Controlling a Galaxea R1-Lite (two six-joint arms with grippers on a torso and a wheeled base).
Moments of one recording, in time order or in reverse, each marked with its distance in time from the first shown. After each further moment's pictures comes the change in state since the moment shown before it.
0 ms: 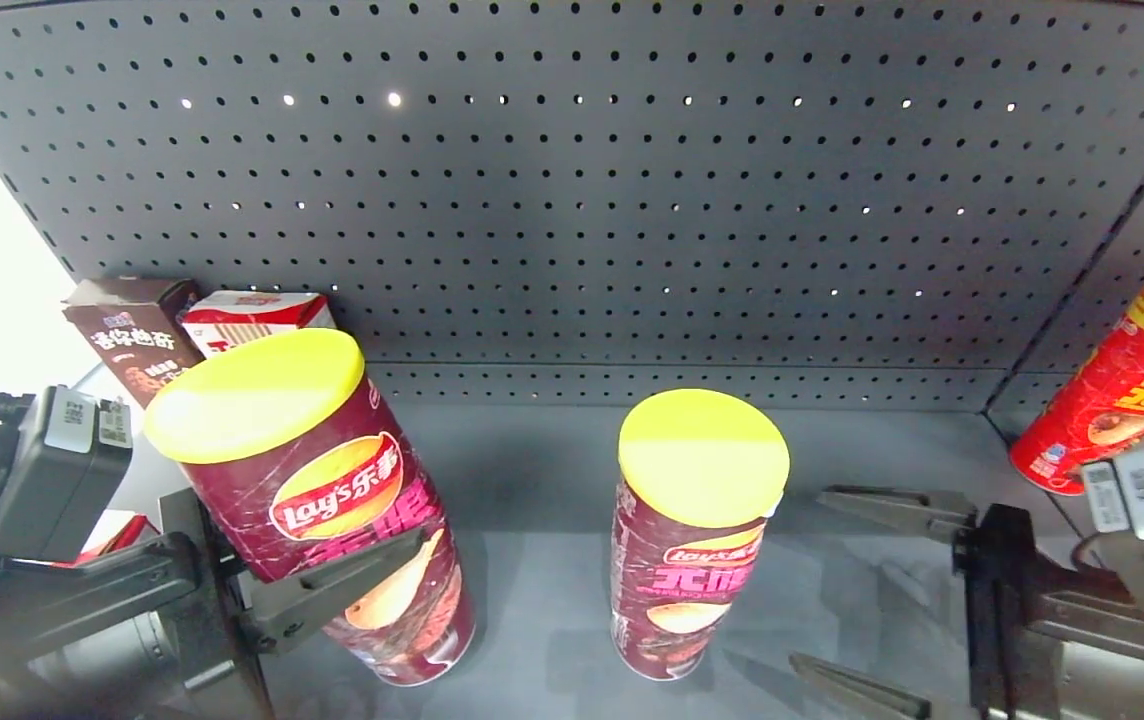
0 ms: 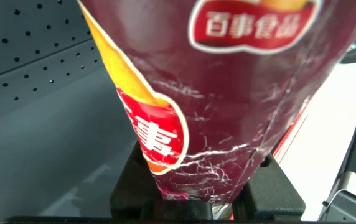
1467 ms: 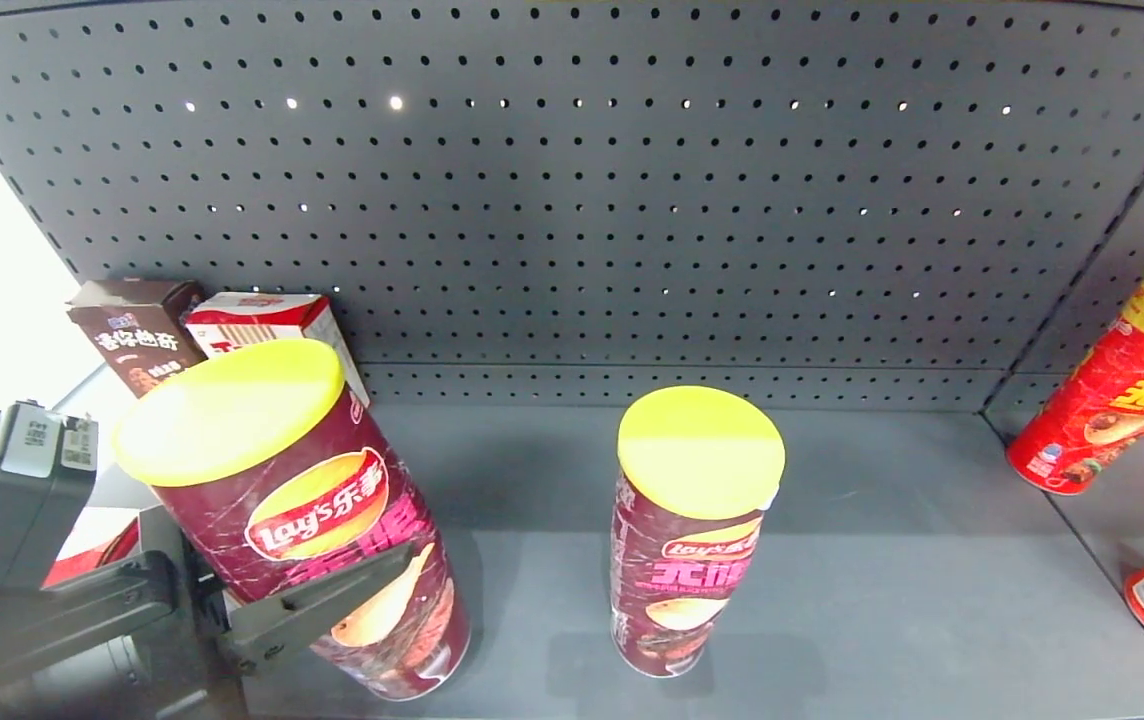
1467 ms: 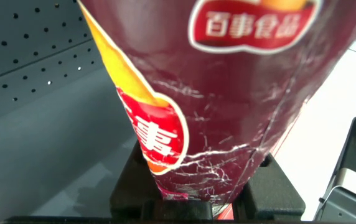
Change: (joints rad) left arm -0.008 -0.035 0.024 -0.001 -0.003 0.003; right arm -0.035 -1.297 0.173 1.146 -0.574 0.205
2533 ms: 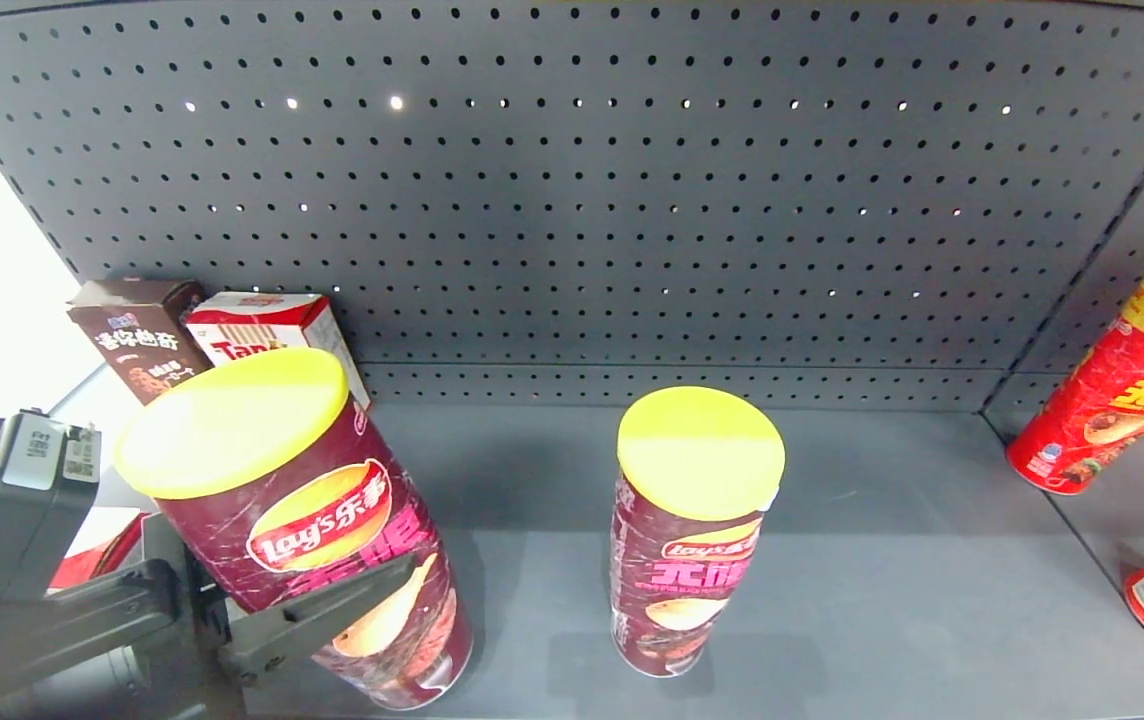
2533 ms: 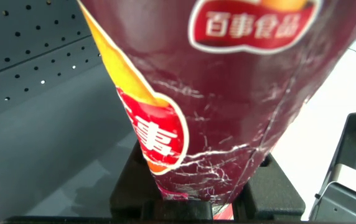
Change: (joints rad) left arm -0.006 -0.001 0.009 0.000 -0.012 0.001; right arm 0.131 -0.003 0.113 -0.257 0.047 -0.080
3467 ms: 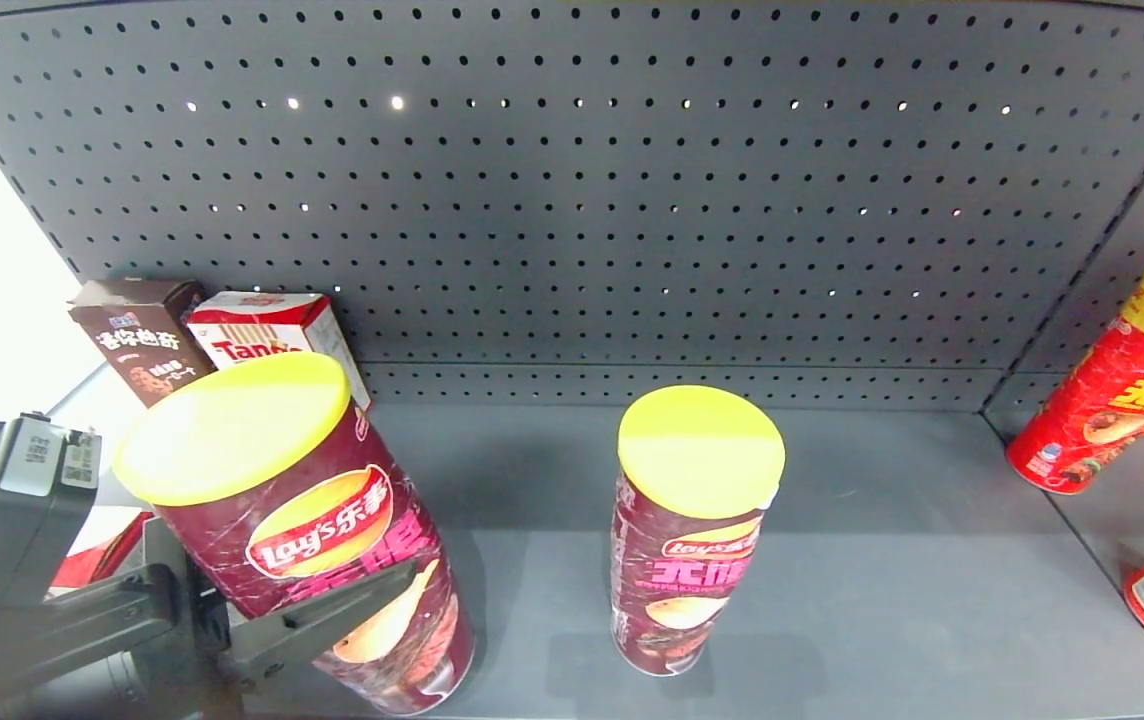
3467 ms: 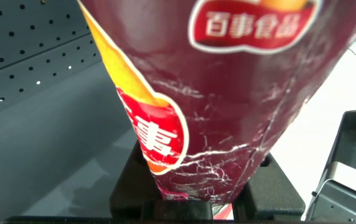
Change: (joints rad) left arm -0.003 0.000 0.003 0.000 -0.011 0.000; right arm -0.506 0.078 -0.030 0.091 -0.035 0.121
